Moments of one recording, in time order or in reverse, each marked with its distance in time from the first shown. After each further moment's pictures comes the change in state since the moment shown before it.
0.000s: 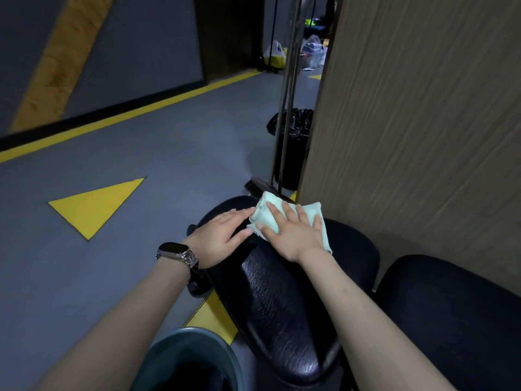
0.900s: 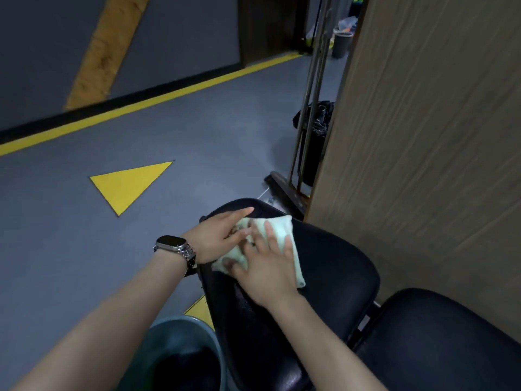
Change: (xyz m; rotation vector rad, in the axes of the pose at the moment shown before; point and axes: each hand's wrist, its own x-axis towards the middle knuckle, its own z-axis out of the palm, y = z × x) left_hand 0.012 0.026 -0.017 0.016 -0.050 -0.252; right_hand -0.022 -0.020 0.019 -0.004 0.056 -0.339
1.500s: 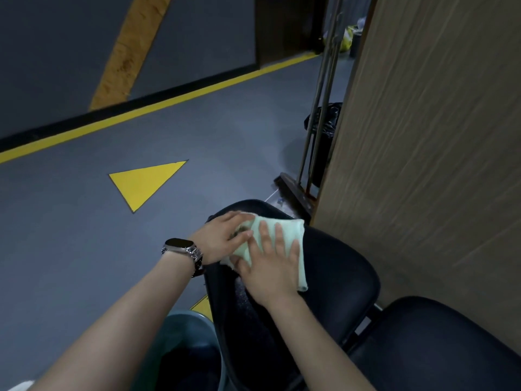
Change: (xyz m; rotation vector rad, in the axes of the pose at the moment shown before) left_hand -0.006 0.009 0.003 0.027 0.020 -0.113; right_hand -0.001 0.003 -0.004 -0.020 -0.035 0.063
